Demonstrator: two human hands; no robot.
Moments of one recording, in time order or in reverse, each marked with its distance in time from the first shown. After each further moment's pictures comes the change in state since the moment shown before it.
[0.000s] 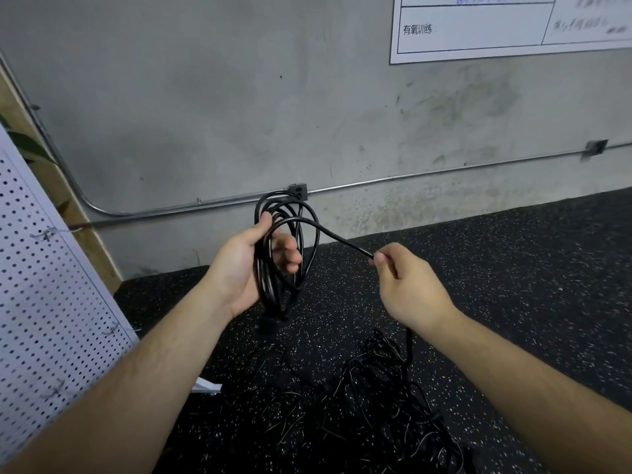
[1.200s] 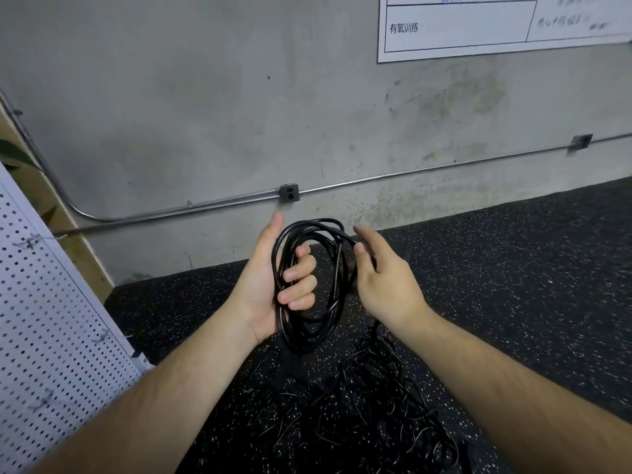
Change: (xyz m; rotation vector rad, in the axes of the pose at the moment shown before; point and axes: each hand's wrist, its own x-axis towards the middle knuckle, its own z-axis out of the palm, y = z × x) left_hand -0.009 -0.025 0.033 -0.300 -0.306 -0.194; right_hand 0.001 -0.007 0.016 0.167 0.091 0.010
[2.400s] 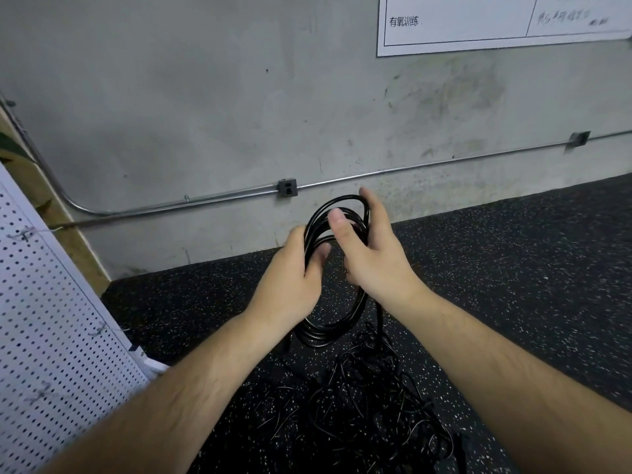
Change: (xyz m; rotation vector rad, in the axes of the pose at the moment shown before) left_hand 0.005 -0.028 0.007 1.319 0.383 0.519; right_hand 0.014 -0.017 0.006 0.339 -0.047 -0.040
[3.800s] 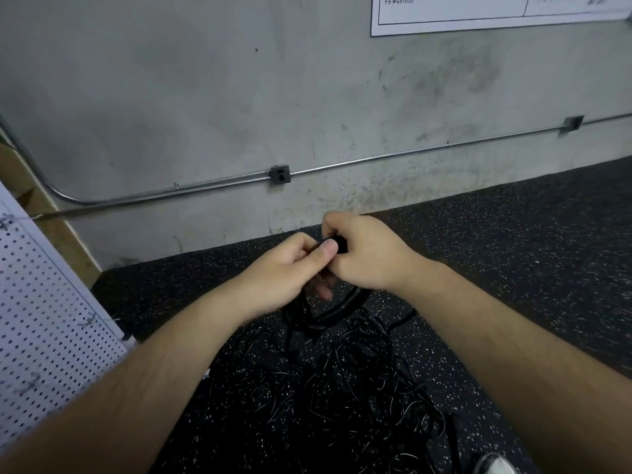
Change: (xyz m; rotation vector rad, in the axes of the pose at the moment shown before) left_hand -0.002 0.002 -0.020 -0.249 -0.457 -0.271; right_hand 0.001 -0.020 -0.017 -0.640 -0.346 -0.177
